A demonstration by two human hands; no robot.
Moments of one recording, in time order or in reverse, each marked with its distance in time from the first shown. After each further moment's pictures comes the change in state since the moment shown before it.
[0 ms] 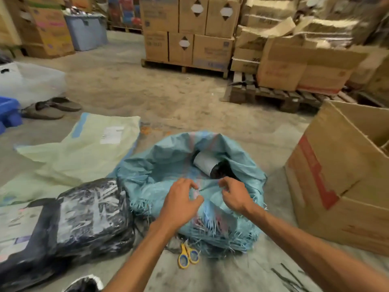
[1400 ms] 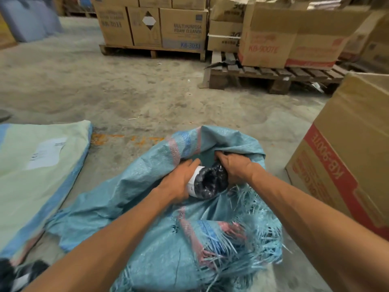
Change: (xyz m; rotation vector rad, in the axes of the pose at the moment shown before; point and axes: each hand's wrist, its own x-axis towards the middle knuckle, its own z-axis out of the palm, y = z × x) left_hand 0.249 -0.031 0.109 0.383 -0.315 0.385; right_hand 0.230 0.093 -0.048 -0.702 -0.223 -0.161
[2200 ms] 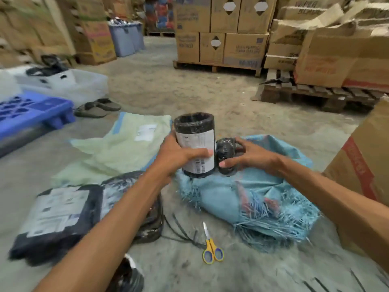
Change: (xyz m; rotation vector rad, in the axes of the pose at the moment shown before) left_hand -0.234 0.080 -0.182 -0.958 0.547 -0.534; right_hand -0.171 -0.145 -0.110 1.202 -0.086 -0.251
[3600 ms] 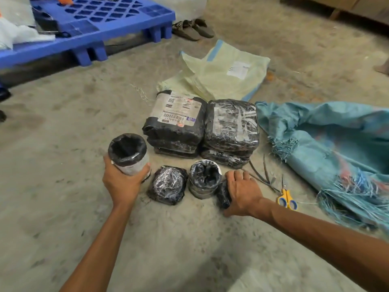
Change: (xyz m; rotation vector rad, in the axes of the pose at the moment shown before) left_hand -0.295 -0.248 -0.253 0.379 1.130 -0.186; right_hand -0.059 0.066 0.350 -1.373 -0.337 -0.156
